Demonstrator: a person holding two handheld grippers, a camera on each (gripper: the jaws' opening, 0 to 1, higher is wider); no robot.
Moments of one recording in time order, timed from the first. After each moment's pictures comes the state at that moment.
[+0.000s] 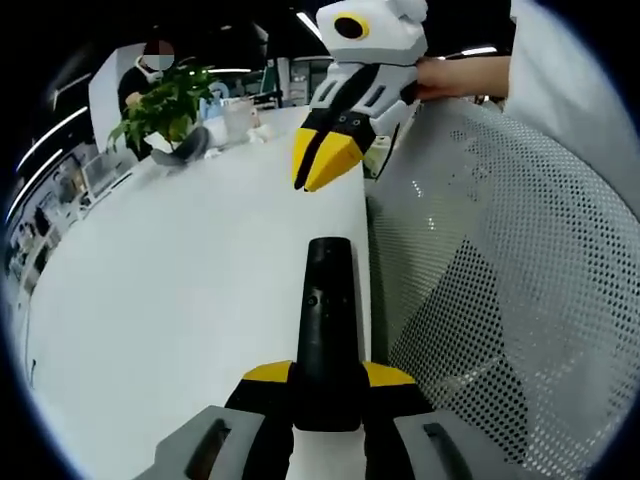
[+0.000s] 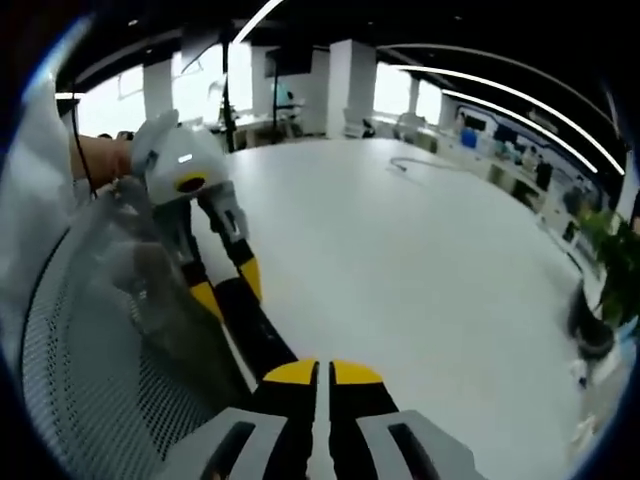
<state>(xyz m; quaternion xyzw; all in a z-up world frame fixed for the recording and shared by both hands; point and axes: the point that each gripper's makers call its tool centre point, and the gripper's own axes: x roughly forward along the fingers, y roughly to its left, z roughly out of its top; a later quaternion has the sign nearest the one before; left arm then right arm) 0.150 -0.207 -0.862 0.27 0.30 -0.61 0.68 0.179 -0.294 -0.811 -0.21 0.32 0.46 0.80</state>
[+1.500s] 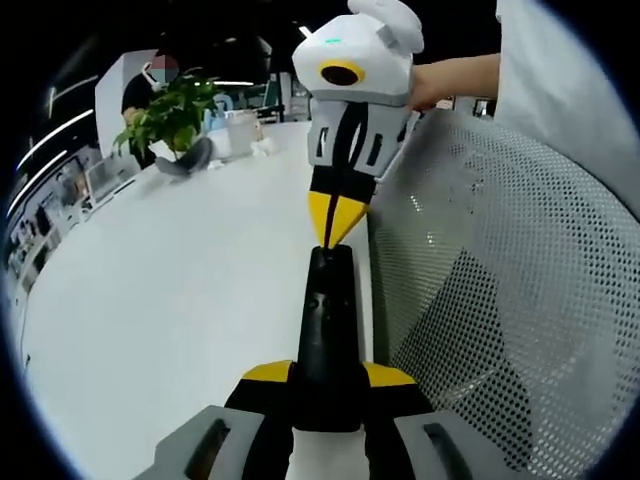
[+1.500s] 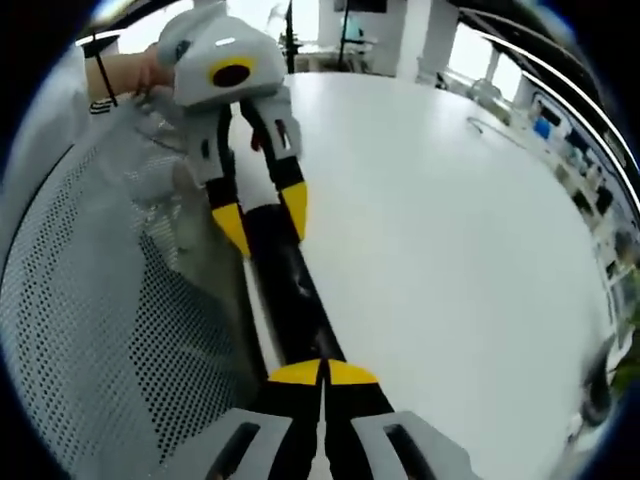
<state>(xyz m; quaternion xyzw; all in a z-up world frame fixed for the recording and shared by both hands) 0.151 -0.209 -0.862 0.24 0.28 -0.62 0.69 0.162 -0.292 -0.855 -0.34 0.40 0.53 0.67</state>
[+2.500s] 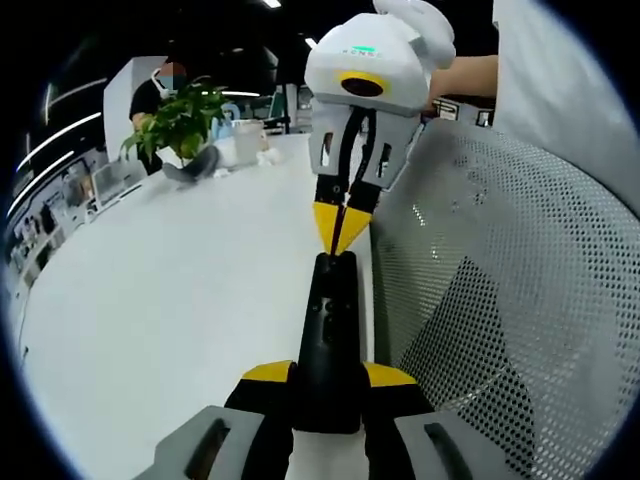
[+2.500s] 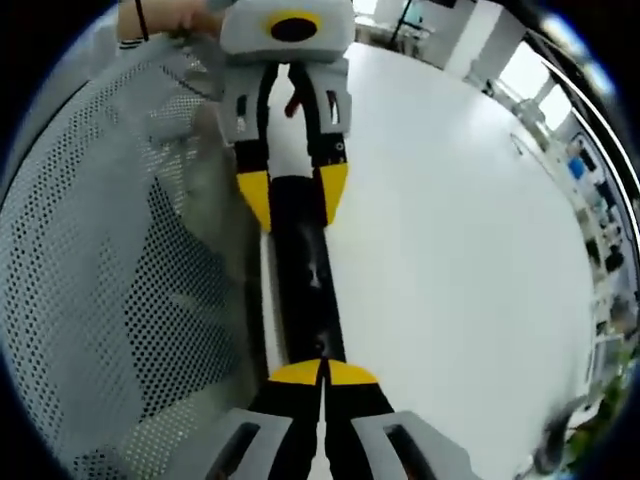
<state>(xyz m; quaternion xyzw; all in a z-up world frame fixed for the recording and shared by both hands) 0.152 -0.211 -0.861 0.22 0.26 -0.62 0.70 0.161 -0.292 -0.858 -0.43 0.41 0.53 0.61</state>
